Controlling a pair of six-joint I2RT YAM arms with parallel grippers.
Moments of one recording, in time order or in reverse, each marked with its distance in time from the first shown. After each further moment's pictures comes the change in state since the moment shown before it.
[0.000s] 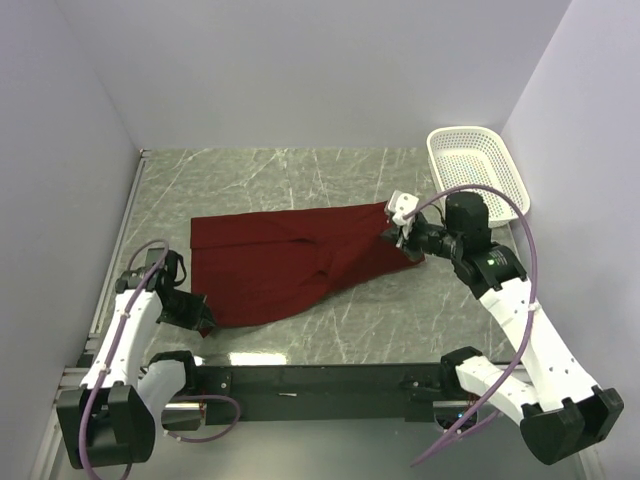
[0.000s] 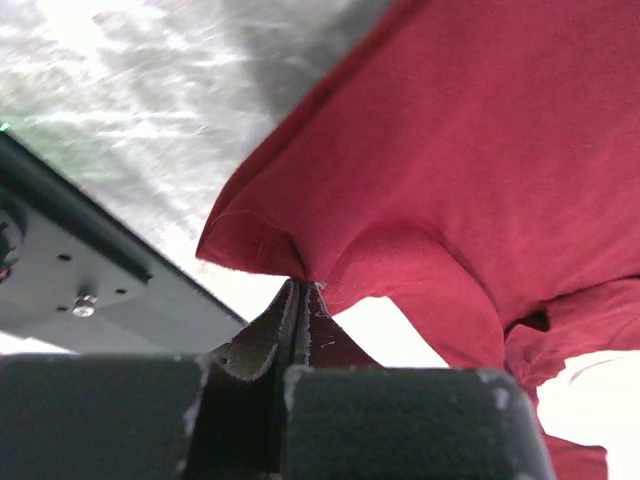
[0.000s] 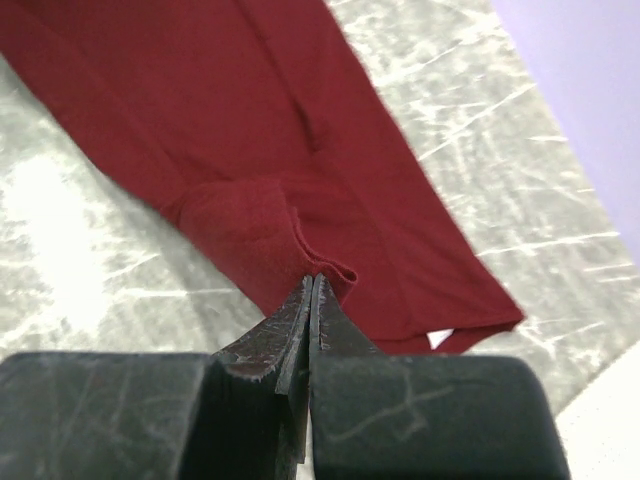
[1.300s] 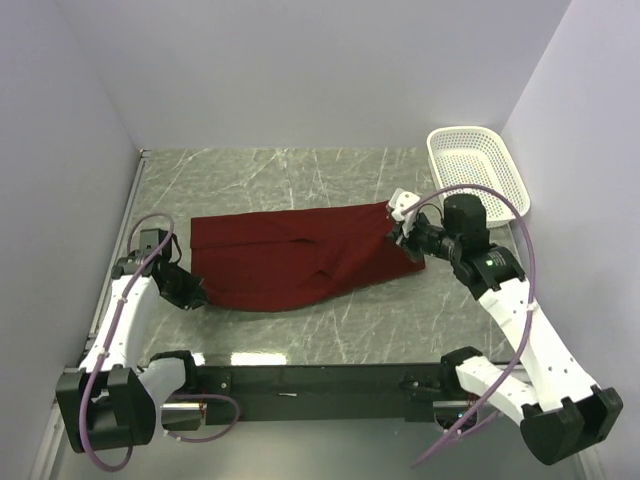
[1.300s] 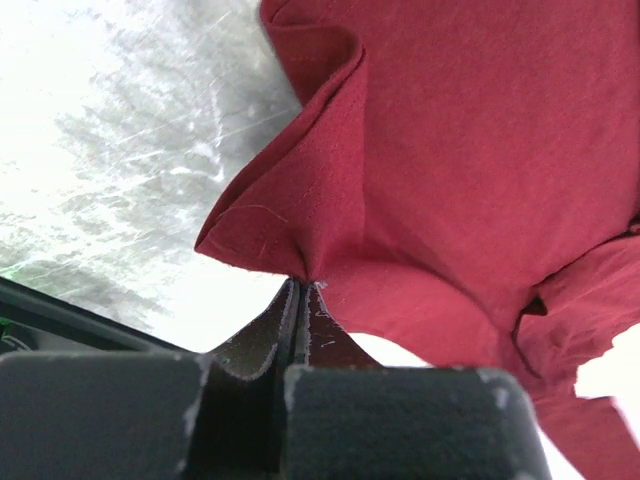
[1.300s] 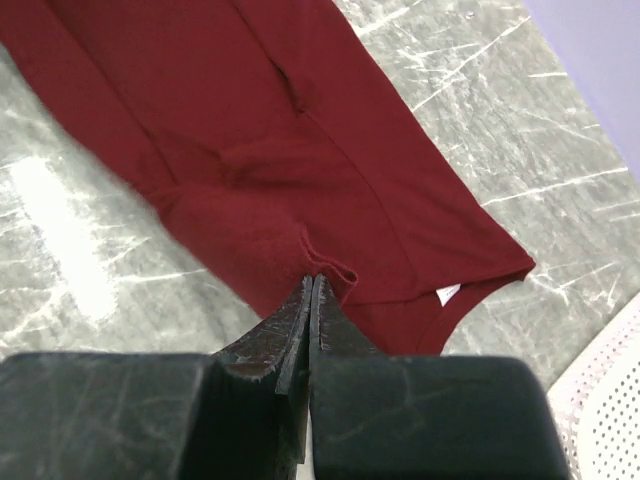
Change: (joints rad) left arm 0.025 0.074 0.091 0.150 -0.035 0.275; right arm 0.000 -0.018 -0.028 -0.024 0.098 0.056
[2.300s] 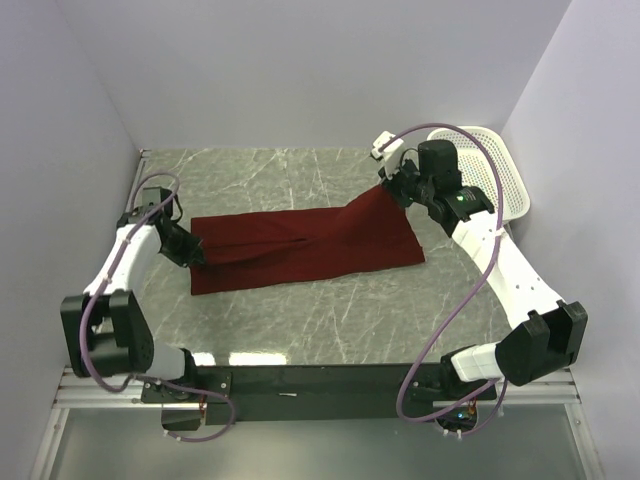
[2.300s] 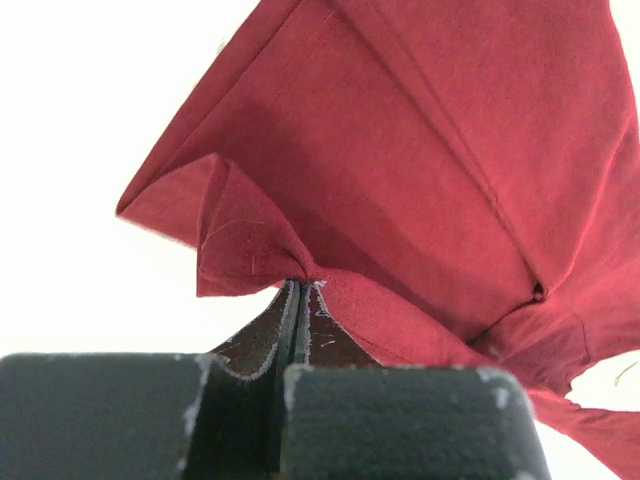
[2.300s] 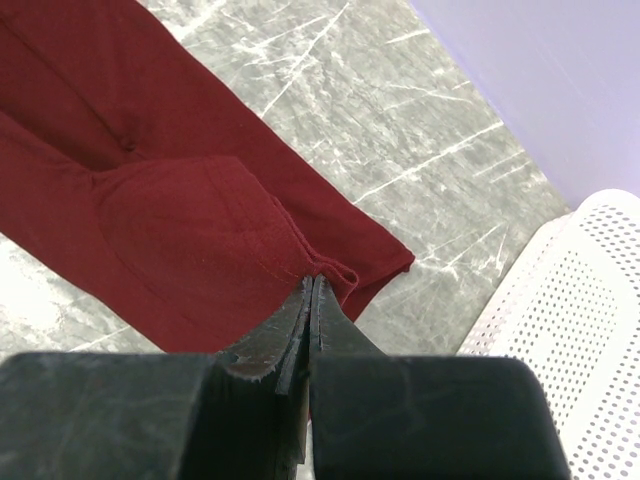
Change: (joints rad) left arm -0.001 0.412 0.310 0.153 -0.042 0.069; right arm 0.004 0.436 0.365 0.048 0.284 0.043
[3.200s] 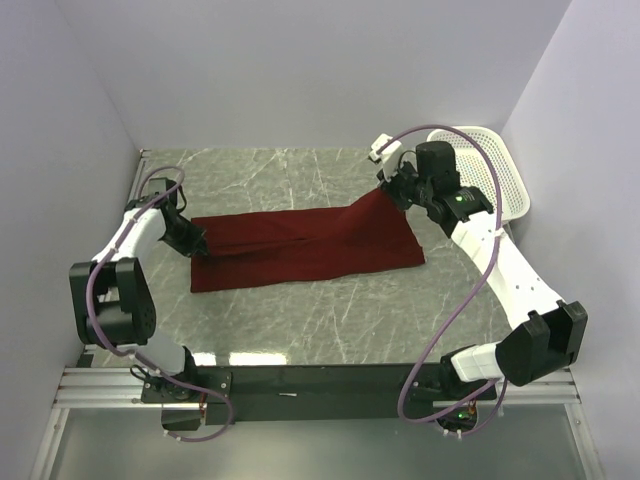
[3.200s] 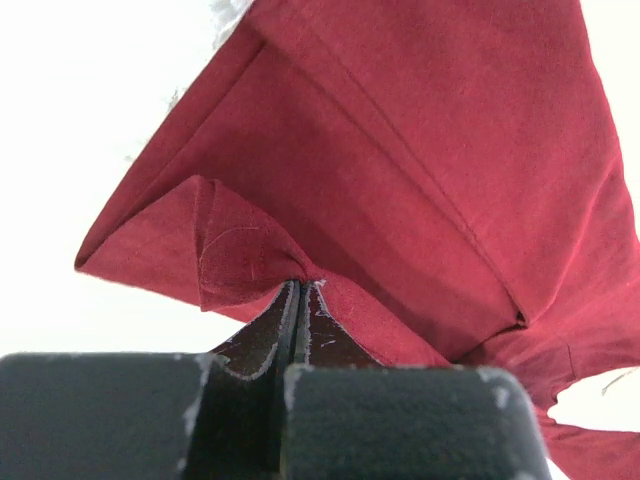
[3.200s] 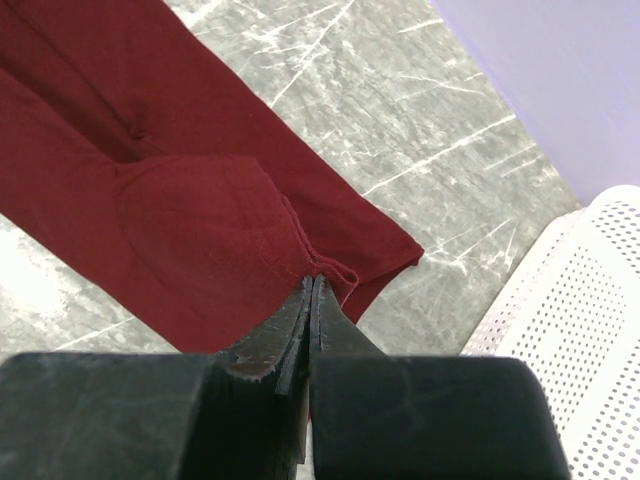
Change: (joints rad) left arm 0.000 0.135 0.071 0.040 0.019 -0.005; right arm 0.013 0.000 0.000 -0.027 0.004 -0.004
